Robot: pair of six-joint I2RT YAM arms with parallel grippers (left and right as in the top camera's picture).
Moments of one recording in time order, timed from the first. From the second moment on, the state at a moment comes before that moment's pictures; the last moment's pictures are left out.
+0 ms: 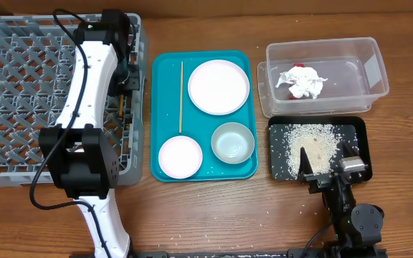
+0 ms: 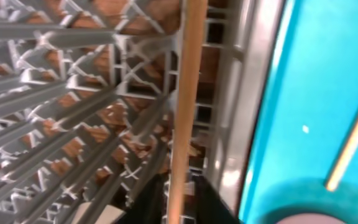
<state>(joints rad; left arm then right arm) -0.03 2.13 2.00 -1.37 -0.15 -0.12 0.10 0.01 0.02 -0.03 -0.04 -0.01</state>
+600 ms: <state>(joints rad) -0.15 2.13 2.12 -1.30 0.10 -0.18 0.10 0.01 0.02 -0.03 -0.04 0.00</state>
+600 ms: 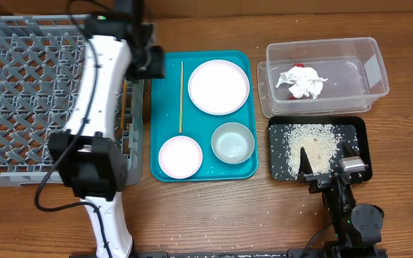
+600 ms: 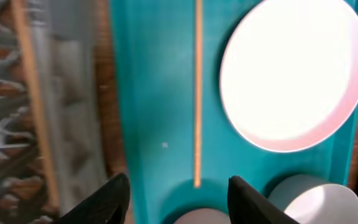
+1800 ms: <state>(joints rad) -0.23 2.22 2.04 -1.35 -0.04 -0.36 0.10 0.01 0.02 -0.03 -0.04 0.00</state>
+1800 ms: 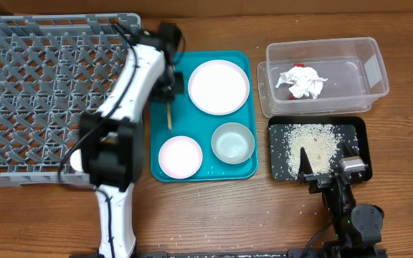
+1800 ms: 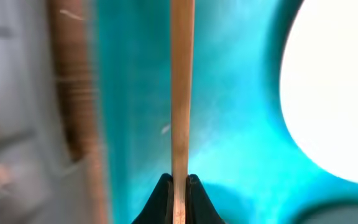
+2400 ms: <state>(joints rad) -0.07 2.20 2.09 -1.42 -0.24 -0.19 0.10 0.01 0.02 -0.03 -0.04 -0.01</state>
